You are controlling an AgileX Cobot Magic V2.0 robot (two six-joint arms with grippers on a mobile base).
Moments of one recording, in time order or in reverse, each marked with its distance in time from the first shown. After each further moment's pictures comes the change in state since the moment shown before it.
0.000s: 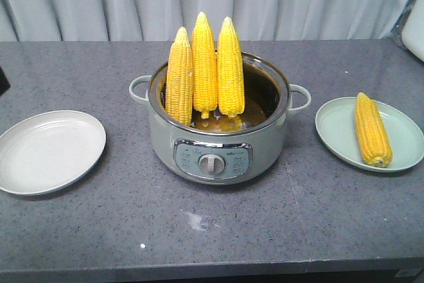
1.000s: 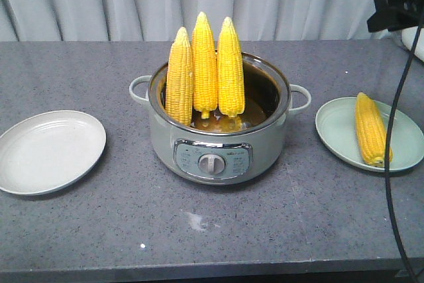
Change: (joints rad) left arm 0.000 -0.219 0.181 0.077 -0.102 -0.170; right arm 0.000 1.084 -0.908 -0.116 0.129 0.202
